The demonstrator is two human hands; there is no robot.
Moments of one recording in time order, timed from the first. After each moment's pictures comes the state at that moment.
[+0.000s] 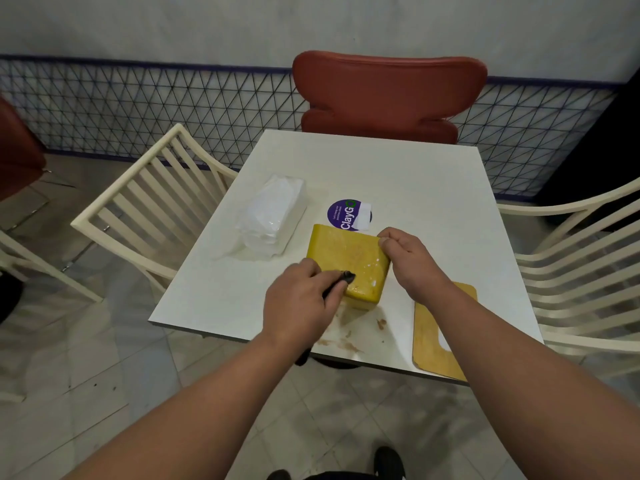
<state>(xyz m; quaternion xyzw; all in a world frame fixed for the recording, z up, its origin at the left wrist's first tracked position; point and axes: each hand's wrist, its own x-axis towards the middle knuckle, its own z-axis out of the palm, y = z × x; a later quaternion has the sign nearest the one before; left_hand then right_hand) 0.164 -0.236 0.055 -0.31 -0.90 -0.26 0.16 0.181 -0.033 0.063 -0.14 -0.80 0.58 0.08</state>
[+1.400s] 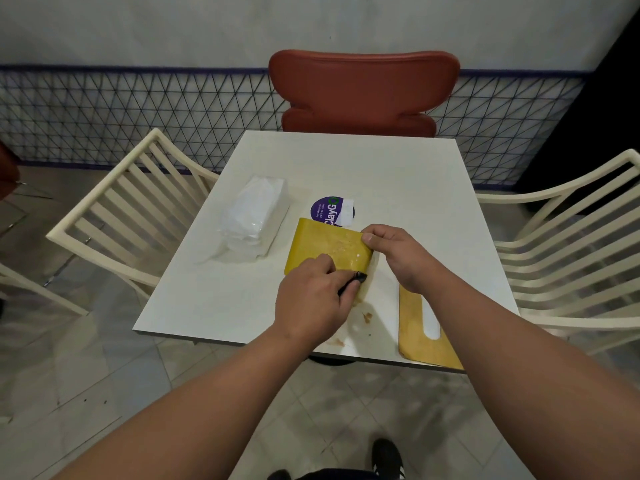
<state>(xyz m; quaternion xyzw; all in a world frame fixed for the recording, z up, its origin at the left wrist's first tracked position) 0.177 -0.200 0.061 -0.37 -0.88 -0.24 0.18 0.189 -0.017 0.069 -0.10 -0.74 0.66 0.02</state>
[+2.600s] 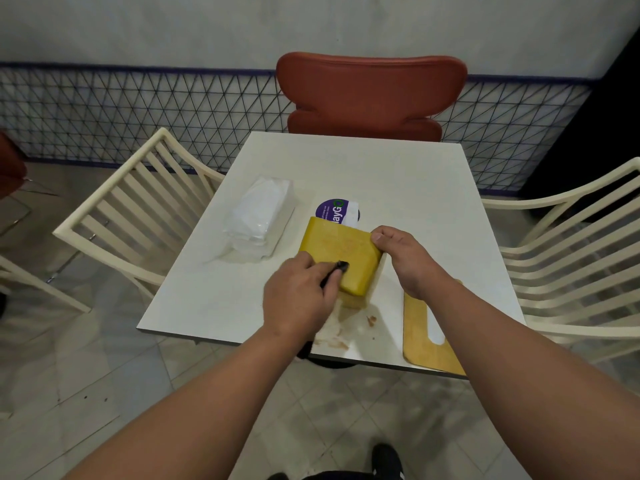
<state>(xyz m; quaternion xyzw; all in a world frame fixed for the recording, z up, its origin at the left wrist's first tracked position) 0.163 -0.217 0.057 -0.28 -0.90 -0.27 0.19 0.188 -0.024 0.070 -0.15 -0.74 0.65 0.05</state>
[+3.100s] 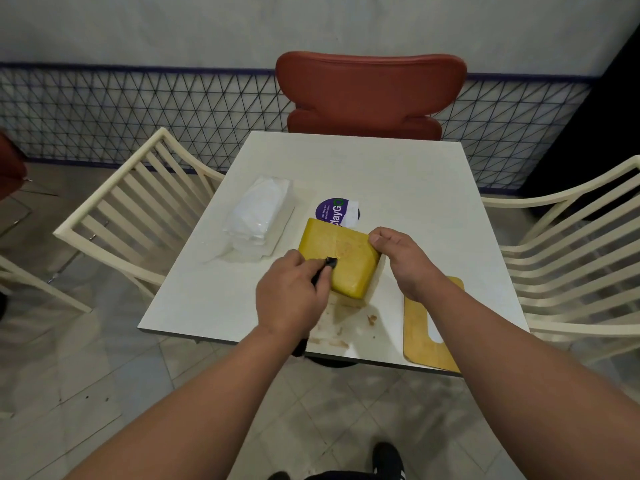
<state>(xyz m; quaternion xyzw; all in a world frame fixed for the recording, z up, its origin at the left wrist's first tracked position) 0.160 -0.222 0.056 -0.25 -0.90 -0.29 0.19 0.191 -0.028 0.067 -0.14 -0.74 0.66 0.06</state>
